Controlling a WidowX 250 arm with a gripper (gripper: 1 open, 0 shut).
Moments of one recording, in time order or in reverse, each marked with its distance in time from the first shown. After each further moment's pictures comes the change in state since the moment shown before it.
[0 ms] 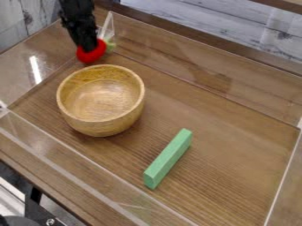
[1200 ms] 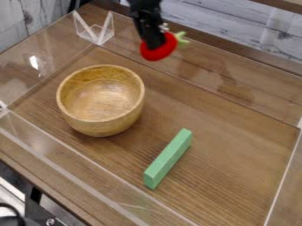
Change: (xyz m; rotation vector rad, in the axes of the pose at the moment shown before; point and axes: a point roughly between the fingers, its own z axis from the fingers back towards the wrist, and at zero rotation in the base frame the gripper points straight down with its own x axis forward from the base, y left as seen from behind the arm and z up) arm 0.023 -0.176 0.016 -0.135 -0.022 -0.405
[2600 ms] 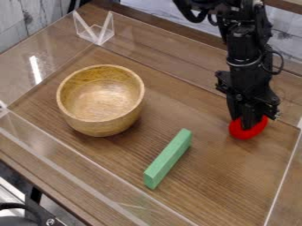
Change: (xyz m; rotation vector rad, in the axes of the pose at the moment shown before) arm 0.033 -0.109 -0.100 0.027 0.036 0.164
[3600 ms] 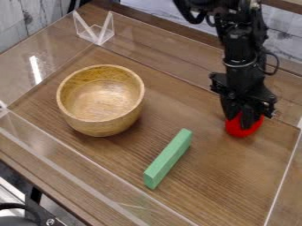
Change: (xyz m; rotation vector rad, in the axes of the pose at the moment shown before) arm -0.001 0.014 -0.005 0.025 0.004 0.130
